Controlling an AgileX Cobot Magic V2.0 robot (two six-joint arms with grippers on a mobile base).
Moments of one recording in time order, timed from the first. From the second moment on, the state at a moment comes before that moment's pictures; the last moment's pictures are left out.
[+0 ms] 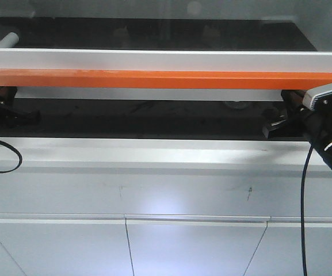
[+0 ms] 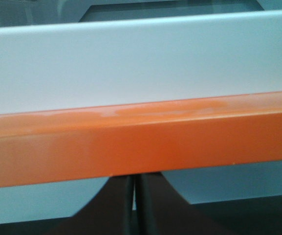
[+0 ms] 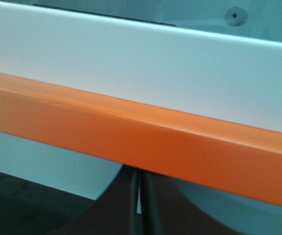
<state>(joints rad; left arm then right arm) -0.01 1.53 -0.70 0.09 -0.74 -0.01 0.01 1.57 -0.62 -0.27 -0.93 0.01</state>
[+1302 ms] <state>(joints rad) -0.02 1.57 -1.26 0.24 -0.53 -0.10 0.01 1.44 -1.09 -0.28 -0.76 0.08</state>
